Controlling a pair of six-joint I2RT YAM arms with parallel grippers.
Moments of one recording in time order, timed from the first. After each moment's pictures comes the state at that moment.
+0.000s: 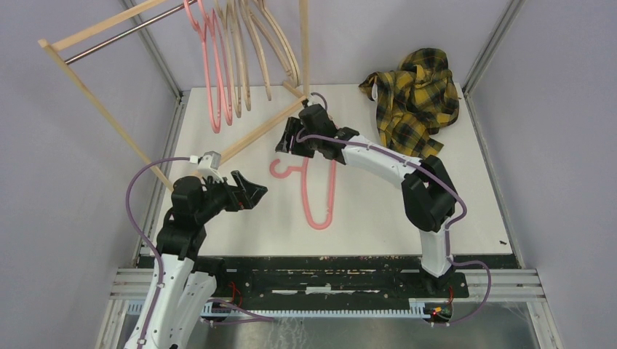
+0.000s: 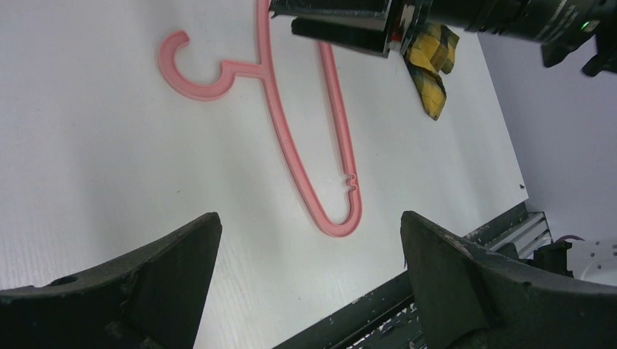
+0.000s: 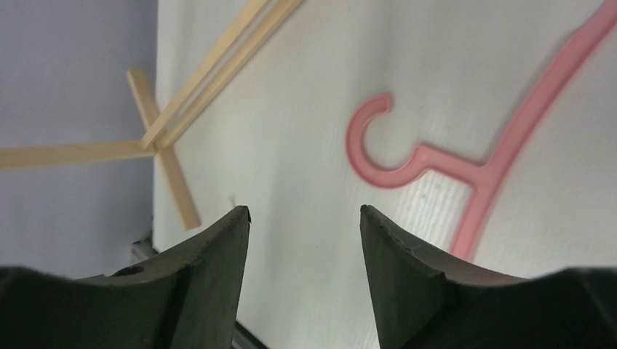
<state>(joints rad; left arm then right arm) -0.12 0.53 0.58 -0.45 0.42 -0.47 0.76 1.97 1.56 -0.19 -0.09 0.85</state>
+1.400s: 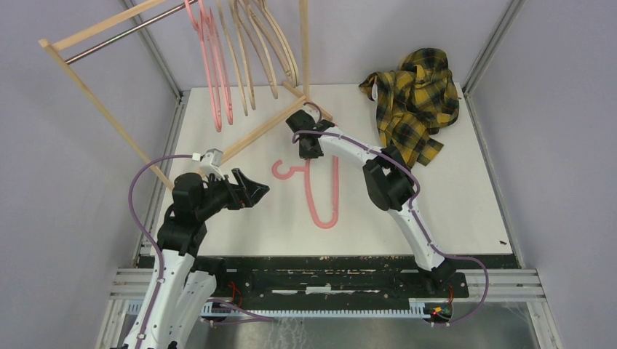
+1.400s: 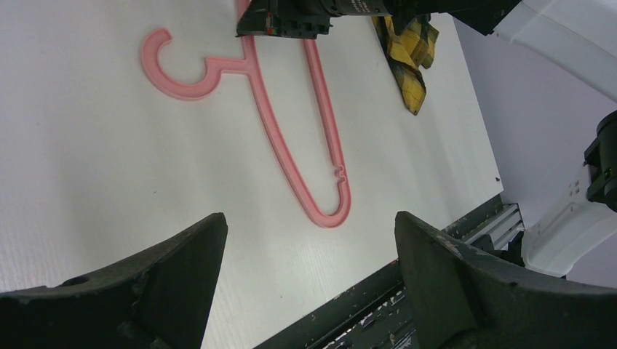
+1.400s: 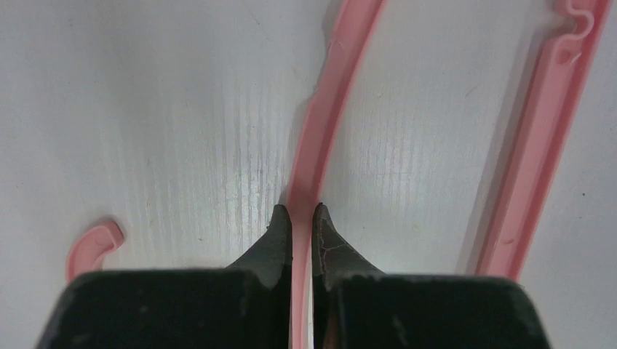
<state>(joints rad) -0.12 0.57 0.60 -0.43 0.47 -0.50 0.72 2.46 2.10 -0.73 0.33 0.63</state>
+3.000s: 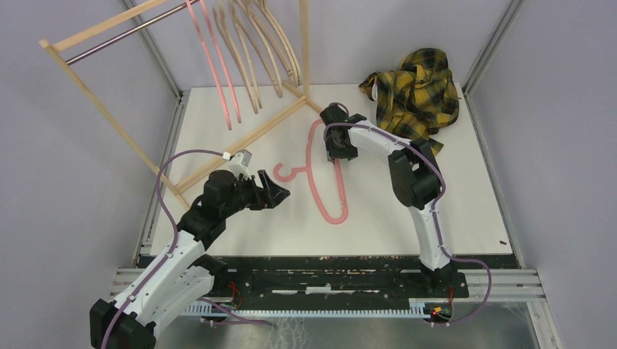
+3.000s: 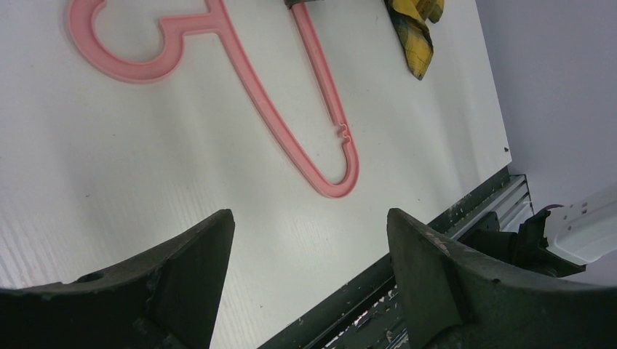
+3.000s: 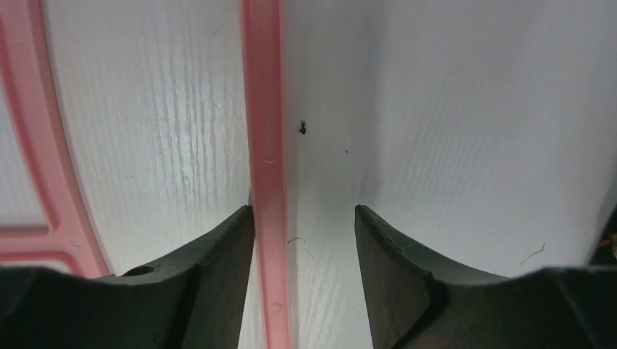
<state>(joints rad) -0.44 0.74 0.52 -0.22 0.27 -0.60 0.55 2.22 1.77 -0.71 0.24 0.40</state>
